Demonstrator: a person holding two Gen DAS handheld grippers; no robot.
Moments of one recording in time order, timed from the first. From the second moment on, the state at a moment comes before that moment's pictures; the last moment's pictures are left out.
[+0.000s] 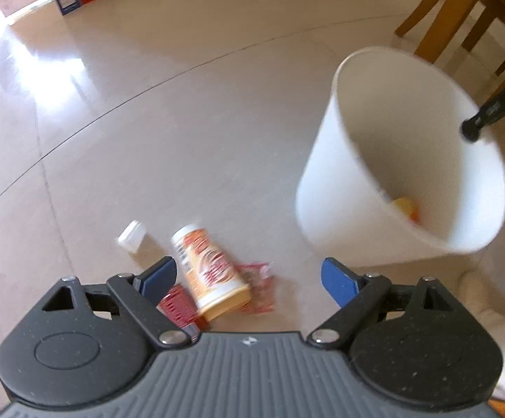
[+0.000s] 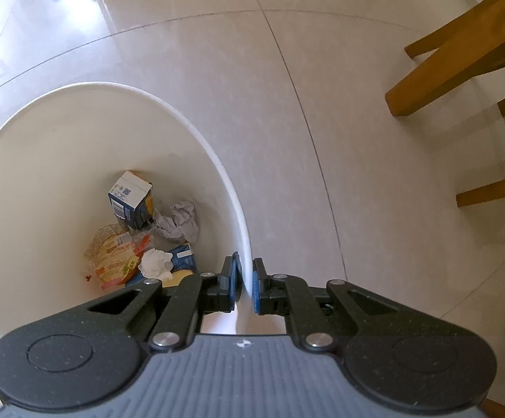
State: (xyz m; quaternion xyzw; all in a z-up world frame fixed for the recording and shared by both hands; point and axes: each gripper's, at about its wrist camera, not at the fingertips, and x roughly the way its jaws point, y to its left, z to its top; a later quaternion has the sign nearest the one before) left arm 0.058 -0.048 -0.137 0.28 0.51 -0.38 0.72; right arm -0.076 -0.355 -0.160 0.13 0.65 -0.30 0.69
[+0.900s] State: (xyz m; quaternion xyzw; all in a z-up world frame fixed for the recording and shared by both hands) left arm 0.193 0.047 -0.327 0.19 0.59 -0.15 0.77; right arm -0.071 -0.340 -0.166 0.08 0.65 -0.31 0.69
